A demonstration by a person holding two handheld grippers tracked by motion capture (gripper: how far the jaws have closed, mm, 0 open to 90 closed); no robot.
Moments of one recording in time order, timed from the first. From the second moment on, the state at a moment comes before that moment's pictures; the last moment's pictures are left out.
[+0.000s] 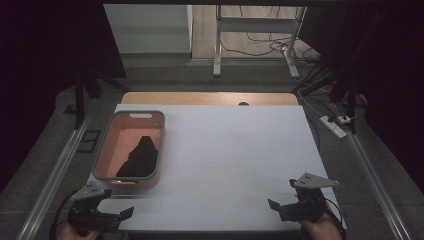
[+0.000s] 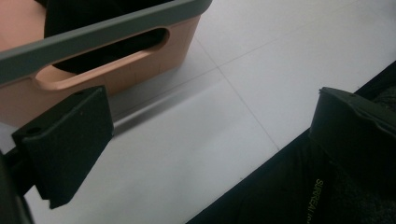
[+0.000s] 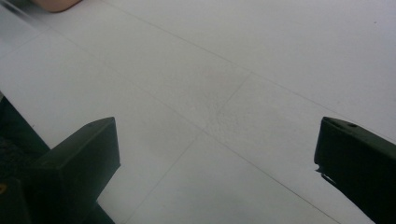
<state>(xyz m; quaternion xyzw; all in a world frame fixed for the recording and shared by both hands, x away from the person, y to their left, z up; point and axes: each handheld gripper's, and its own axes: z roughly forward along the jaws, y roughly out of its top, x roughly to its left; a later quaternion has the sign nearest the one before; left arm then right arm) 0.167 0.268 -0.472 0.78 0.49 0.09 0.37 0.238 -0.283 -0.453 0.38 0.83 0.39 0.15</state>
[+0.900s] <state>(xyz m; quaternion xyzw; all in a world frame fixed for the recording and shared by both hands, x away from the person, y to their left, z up) 0.167 0.268 -0.469 0.78 0.48 0.07 0.39 0.241 -0.278 -0.455 0.37 0.85 0.36 0.13</state>
